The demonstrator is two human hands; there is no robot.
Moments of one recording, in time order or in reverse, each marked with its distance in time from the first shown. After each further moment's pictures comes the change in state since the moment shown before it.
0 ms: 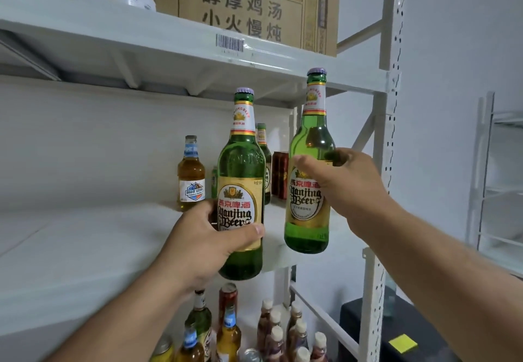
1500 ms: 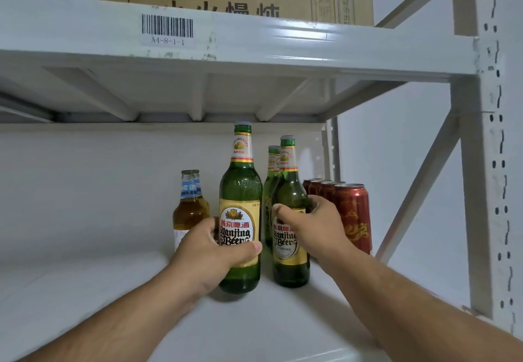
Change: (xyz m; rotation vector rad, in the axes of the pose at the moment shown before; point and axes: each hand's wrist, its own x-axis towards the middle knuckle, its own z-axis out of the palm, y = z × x) left_hand 0.175 -0.025 0.034 0.149 0.187 -0.113; right_hand 0.189 0.162 0.096 0.157 -0.199 0.083
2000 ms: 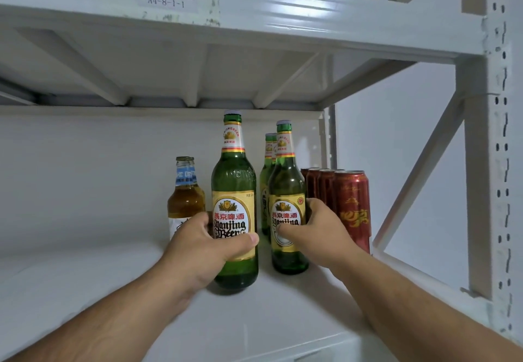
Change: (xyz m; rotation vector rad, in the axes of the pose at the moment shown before) left_hand -0.001 -0.016 -0.004 -0.049 -0.004 -0.021; right_hand -0.021 0.016 -0.006 -0.272 -0.112 0.001
